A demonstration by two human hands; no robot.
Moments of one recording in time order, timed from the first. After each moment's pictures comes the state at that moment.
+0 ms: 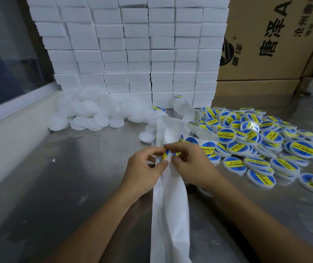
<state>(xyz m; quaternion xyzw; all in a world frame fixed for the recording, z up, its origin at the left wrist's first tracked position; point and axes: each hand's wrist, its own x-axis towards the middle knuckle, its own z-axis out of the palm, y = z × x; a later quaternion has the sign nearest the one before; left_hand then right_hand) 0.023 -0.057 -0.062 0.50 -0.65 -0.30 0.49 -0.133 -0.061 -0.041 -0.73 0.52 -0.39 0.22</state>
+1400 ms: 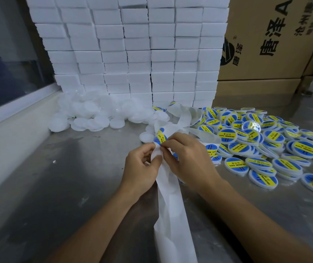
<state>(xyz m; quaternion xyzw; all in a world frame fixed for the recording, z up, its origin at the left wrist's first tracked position) 0.021 -0.054 -0.055 0.46 -0.60 -0.33 0.57 -0.120 -0.062 -0.034 -0.80 0.41 -0.42 -0.14</state>
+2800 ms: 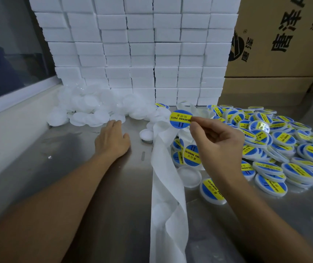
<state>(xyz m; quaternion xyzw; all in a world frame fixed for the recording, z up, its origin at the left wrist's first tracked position) 0.095 -0.169 -0.060 0.74 -0.63 0.00 0.24 -0.139 -0.054 -0.010 -0.54 0.41 -0.70 0.21</state>
